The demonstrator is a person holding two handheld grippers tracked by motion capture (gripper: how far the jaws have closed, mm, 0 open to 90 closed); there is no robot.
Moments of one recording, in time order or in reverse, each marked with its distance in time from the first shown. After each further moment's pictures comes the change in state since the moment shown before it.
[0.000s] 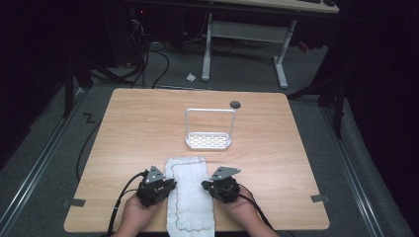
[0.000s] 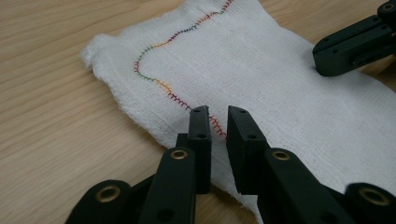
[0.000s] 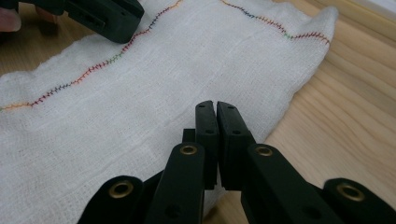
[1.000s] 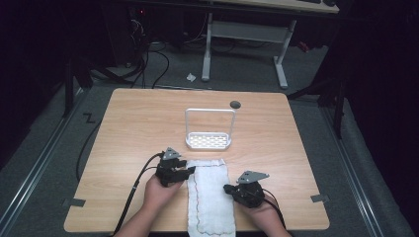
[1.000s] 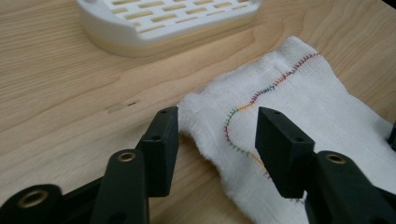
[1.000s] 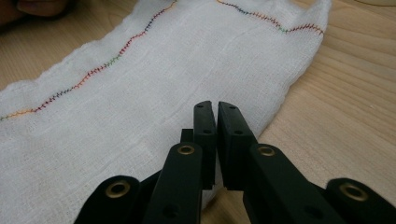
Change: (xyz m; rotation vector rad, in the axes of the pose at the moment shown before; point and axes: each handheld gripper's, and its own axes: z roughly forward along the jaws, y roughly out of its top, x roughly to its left) left arm 0.016 0.049 0.057 -0.035 -0.061 -0.112; right arm -0.030 -0.042 -0.045 -0.015 -0.017 0.097
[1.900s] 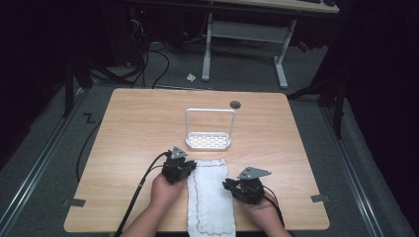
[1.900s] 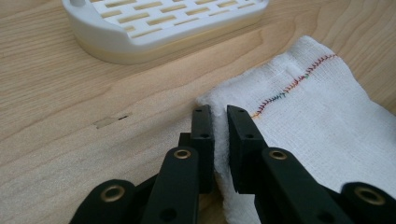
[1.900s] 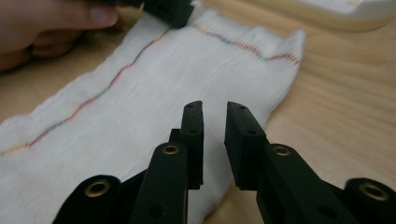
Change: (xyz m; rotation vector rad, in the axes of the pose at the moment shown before) left arm -0.007 0.002 0.012 -0.005 0.042 0.011; right arm -0.004 0.010 -0.002 -0.062 -0.037 0.045
